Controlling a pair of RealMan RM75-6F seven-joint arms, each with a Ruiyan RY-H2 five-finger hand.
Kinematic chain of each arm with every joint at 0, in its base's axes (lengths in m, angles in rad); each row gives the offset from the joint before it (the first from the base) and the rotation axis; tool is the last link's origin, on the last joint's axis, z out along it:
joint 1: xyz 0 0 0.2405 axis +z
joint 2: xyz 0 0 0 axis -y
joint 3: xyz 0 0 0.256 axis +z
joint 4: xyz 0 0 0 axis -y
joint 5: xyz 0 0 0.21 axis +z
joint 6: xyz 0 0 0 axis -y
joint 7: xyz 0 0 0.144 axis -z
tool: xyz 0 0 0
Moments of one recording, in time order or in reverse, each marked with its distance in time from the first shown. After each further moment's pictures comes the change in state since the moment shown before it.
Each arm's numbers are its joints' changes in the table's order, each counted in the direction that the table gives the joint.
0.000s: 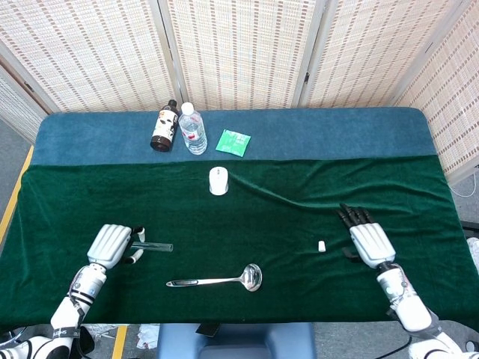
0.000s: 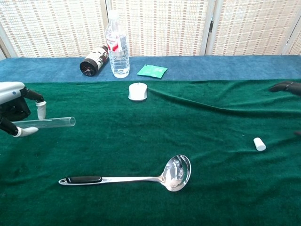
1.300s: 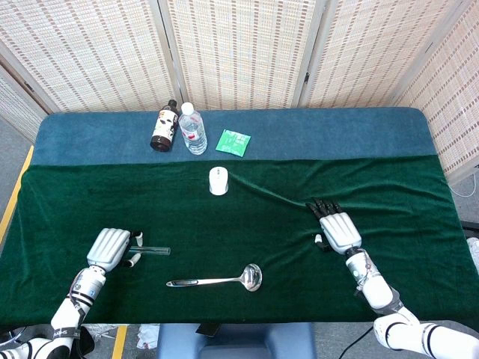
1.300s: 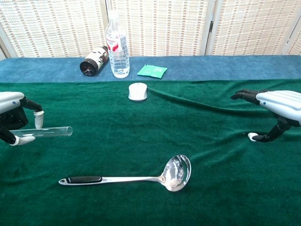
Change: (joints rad) left arm 0.008 0.019 0.006 -0.034 -0.029 0.036 -0.017; right arm 0.143 0.185 0.029 -0.170 0.080 0.077 0.080
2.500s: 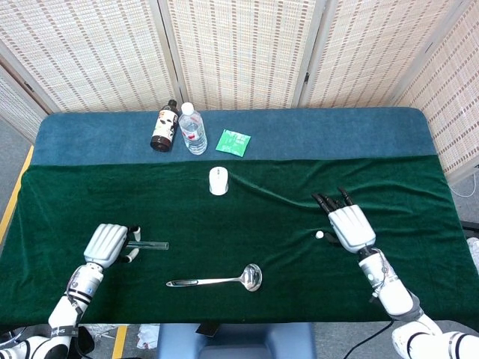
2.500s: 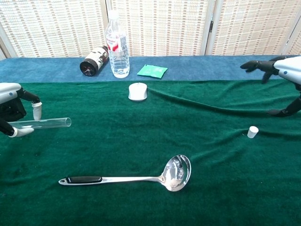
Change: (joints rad) left arm 0.003 -0.019 -0.019 0.013 0.016 -0.024 -0.005; right arm -0.026 -0.185 -0.020 0.227 -0.091 -0.165 0.092
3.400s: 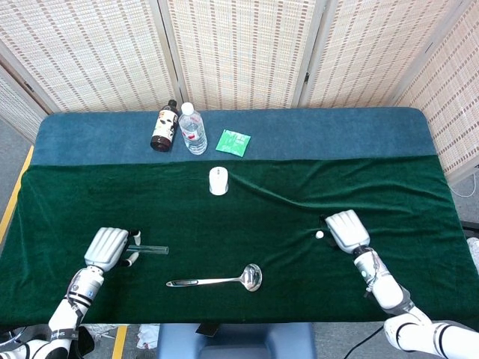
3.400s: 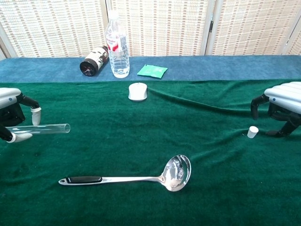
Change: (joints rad) left arm 0.005 -0.001 0.011 0.019 -0.016 0.007 -0.030; right arm 0.044 0.116 -0.029 -0.195 0.083 0.134 0.004
